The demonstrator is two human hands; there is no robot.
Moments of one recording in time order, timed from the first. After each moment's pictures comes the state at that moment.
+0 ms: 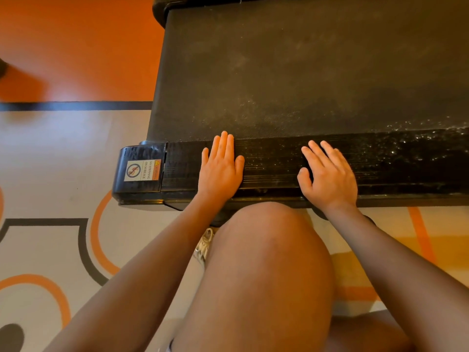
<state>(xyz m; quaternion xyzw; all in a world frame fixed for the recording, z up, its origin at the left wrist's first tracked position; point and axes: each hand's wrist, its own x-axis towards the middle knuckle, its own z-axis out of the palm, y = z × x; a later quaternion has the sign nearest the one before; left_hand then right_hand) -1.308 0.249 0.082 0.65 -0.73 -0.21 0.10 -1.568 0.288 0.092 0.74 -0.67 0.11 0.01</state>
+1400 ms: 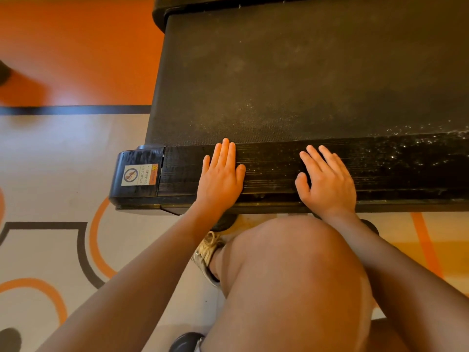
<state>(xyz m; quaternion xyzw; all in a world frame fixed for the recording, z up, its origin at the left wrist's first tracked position) -1.314 0.260 0.085 0.64 -0.74 -0.21 0.06 -1.569 0.287 0.090 0.74 -0.66 0.11 0.00</state>
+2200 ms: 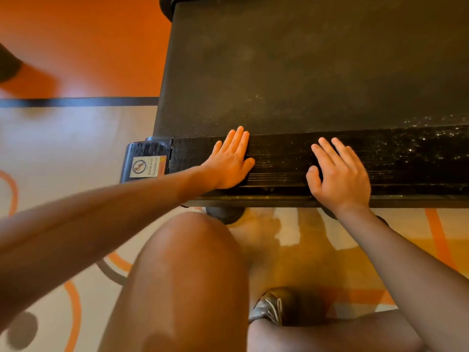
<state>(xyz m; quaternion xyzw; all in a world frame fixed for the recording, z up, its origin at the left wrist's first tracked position) -1.291 0.223 0.106 0.53 -0.79 -0.29 -0.08 -1.566 0.288 0.088 0.75 -0.65 0.13 0.02</state>
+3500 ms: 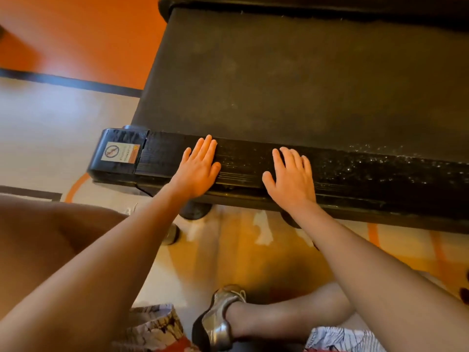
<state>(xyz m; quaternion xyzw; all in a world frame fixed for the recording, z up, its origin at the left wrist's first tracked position) -1.315 0.265 0.090 0.63 -0.74 -0.25 0.03 -1.574 0.280 0.119 0.76 -0.64 -0.04 -0.04</state>
